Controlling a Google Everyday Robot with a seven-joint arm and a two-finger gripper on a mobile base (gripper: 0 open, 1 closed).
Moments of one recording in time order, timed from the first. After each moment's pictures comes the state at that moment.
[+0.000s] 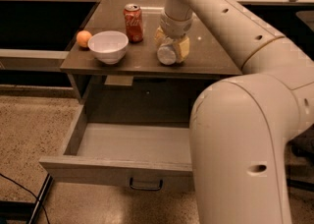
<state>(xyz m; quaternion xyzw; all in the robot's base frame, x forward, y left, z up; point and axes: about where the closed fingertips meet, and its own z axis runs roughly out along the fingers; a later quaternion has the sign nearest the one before) 0.741 -0.056 0.820 -0.92 0.38 -0.07 0.10</state>
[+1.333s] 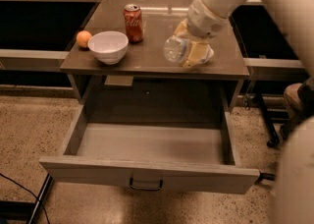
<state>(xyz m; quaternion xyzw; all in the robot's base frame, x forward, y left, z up) 0.634 -0.076 0.885 -0.80 0.54 0.09 0.22</state>
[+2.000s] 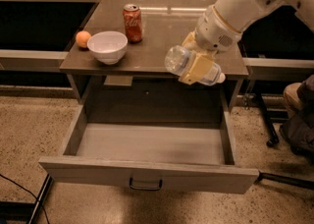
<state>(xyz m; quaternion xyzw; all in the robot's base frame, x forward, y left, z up) 0.553 -0.073 0.899 -0.72 0.64 0.15 0.23</state>
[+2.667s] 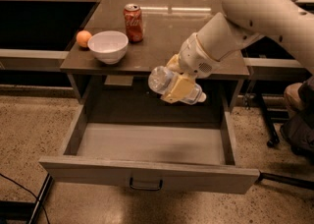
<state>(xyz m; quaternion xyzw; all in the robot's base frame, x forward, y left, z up) 0.540 -0.036 0.850 -0.70 0.64 0.18 0.26</state>
